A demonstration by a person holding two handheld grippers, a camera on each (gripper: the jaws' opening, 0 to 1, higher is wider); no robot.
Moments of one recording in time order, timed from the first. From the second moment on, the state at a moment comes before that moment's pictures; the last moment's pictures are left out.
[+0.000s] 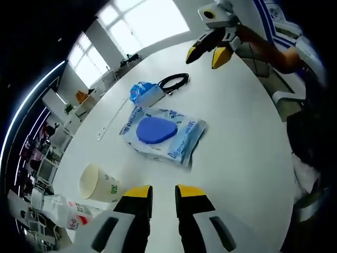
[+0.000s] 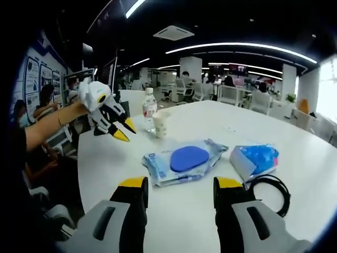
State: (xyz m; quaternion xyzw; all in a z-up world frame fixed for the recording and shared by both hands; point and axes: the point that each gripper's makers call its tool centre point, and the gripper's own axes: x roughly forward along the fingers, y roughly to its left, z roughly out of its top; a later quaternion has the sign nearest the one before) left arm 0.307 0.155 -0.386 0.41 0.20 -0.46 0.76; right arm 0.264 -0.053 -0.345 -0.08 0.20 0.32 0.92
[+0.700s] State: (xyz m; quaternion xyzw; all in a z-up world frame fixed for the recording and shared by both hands) left arm 0.301 0.141 -0.400 0.36 0.21 -0.46 0.78; right arm 0.320 -0.050 -0.358 -0.07 0.24 0.31 0.92
